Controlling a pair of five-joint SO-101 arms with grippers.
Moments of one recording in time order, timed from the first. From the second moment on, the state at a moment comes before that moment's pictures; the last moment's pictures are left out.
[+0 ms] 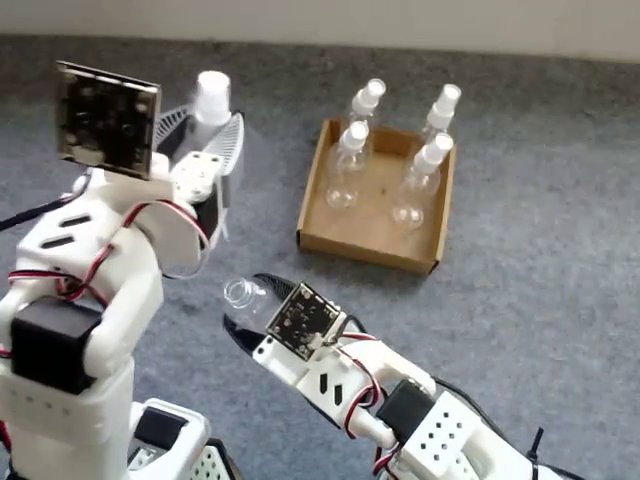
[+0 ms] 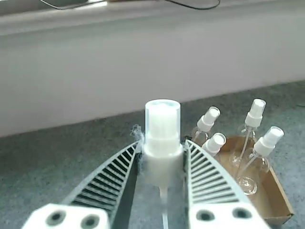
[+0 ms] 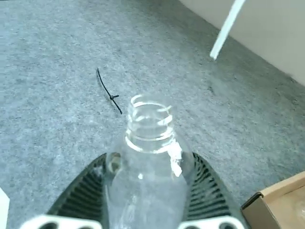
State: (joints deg) left arm 10.9 -47.3 4.1 67.4 3.6; right arm -54.4 -72.4 79.9 17.9 11.5
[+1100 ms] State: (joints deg) left arm 14.5 -65.2 22.4 65.8 7.1; right arm -54.2 -72.3 79.9 17.9 11.1
